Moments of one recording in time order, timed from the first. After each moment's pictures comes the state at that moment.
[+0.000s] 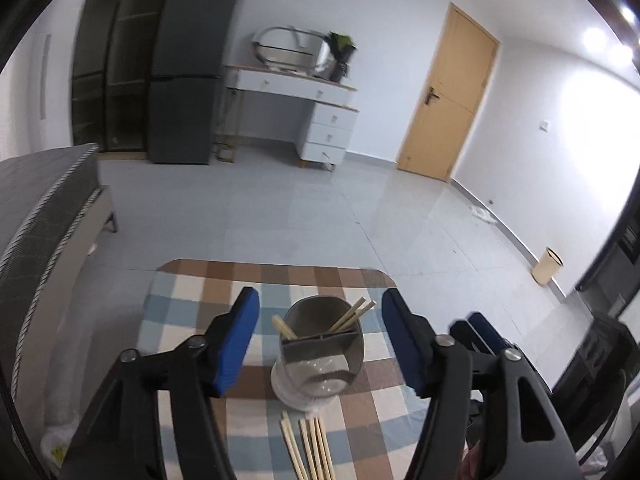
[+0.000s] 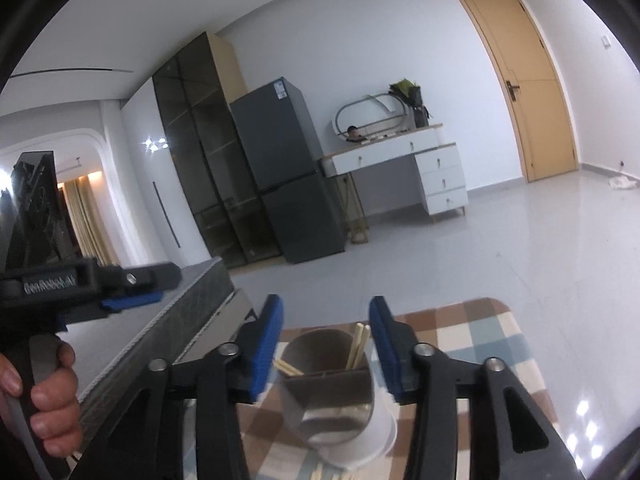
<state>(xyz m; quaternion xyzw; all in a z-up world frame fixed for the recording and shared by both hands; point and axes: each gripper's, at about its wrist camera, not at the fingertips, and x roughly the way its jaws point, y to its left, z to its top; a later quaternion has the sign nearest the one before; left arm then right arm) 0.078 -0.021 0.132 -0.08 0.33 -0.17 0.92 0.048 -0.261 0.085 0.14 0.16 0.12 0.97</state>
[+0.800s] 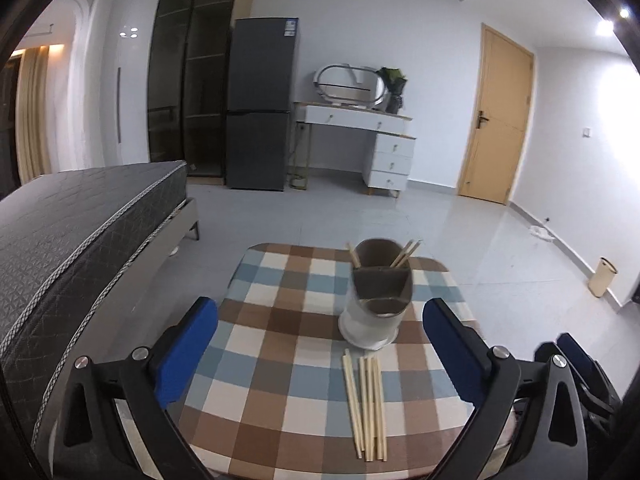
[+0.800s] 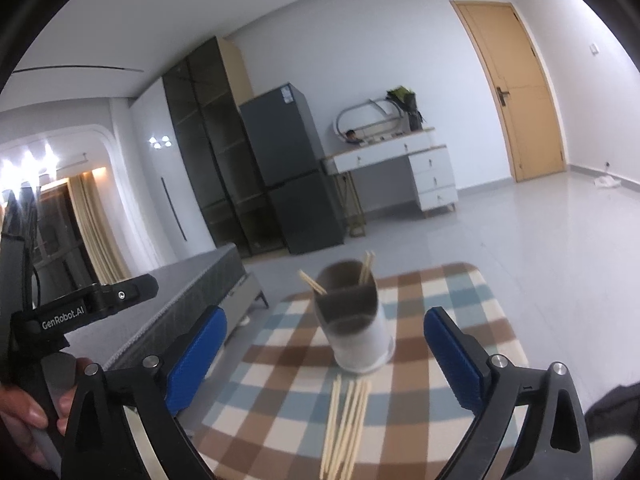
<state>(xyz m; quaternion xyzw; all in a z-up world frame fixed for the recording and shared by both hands) -0.046 0.001 0.074 -0.05 0.26 -0.04 0.96 -0.107 -0.250 0.070 0.14 0.18 0.11 0.97</state>
